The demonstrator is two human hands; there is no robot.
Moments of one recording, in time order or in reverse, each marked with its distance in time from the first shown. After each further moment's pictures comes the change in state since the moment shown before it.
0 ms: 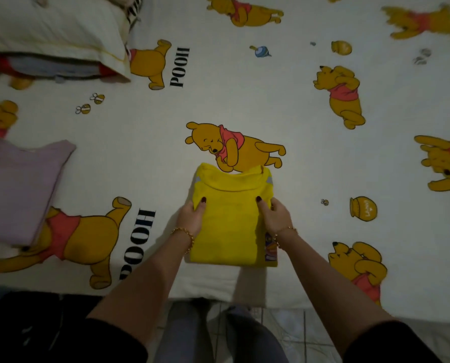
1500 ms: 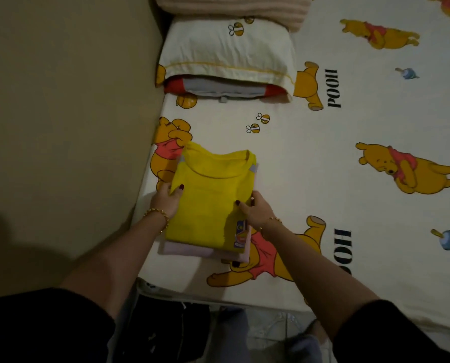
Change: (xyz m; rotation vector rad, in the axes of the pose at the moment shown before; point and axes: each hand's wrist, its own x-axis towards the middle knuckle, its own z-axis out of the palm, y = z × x) left_hand 0.123 -0.150 -0.545 0.084 0.142 0.021; right_hand -0.095 -0.270 0.464 -0.075 -0.233 -0.092
